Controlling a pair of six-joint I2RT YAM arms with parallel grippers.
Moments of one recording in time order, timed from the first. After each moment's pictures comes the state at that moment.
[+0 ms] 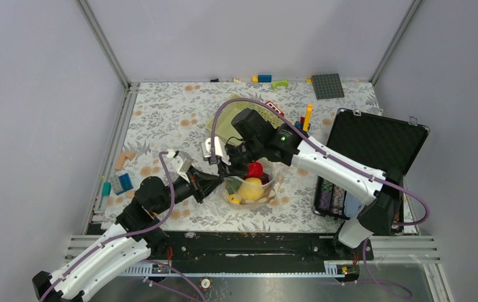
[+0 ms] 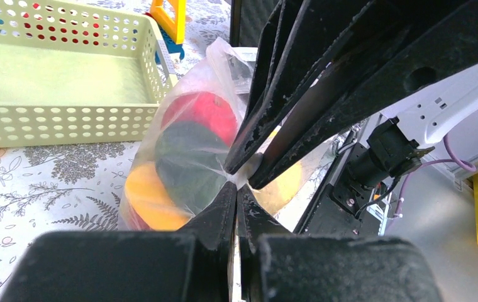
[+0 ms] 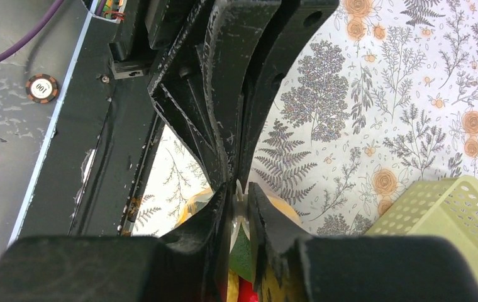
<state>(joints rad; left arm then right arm) -0.74 0.43 0.38 0.04 0.25 -0.40 0.98 1.60 1.59 -0.78 -0.60 -0.67</state>
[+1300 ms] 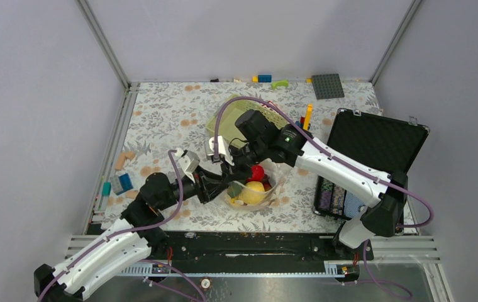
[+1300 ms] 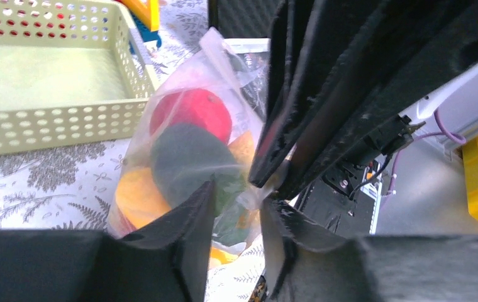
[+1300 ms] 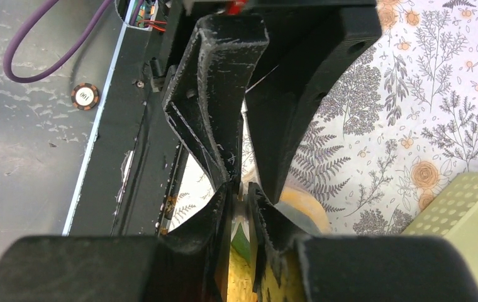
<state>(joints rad) -0.74 0.51 0.37 0.08 0.33 -0.36 0.98 1.57 1.57 -0.81 -0.65 -0.57</state>
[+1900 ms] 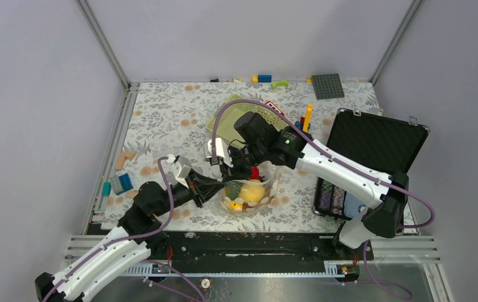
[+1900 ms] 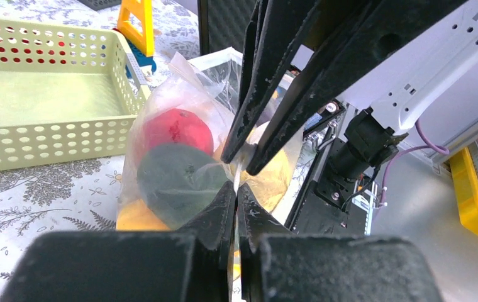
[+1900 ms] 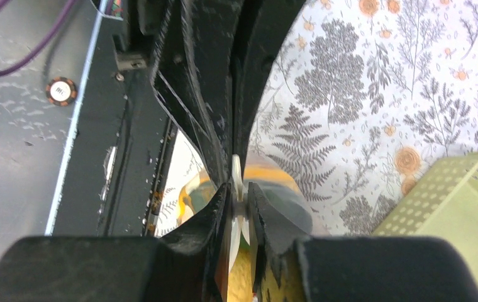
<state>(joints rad) -0.74 0.39 0.30 0.16 0.34 -0.39 0.99 1.56 1.56 -0.80 -0.56 -0.57</state>
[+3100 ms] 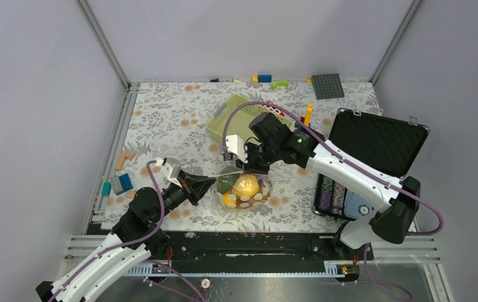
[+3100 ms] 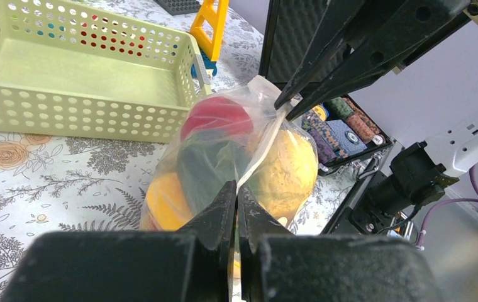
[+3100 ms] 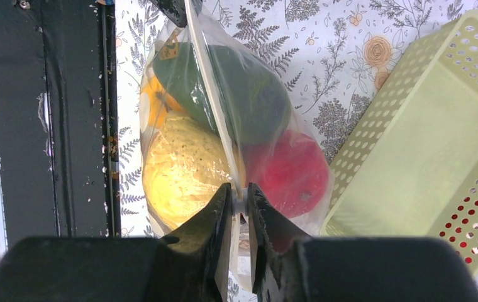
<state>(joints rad) -0.75 0.24 0.28 -0.01 0.10 -0.42 0.91 1.48 1.46 -0.88 -0.35 -0.60</state>
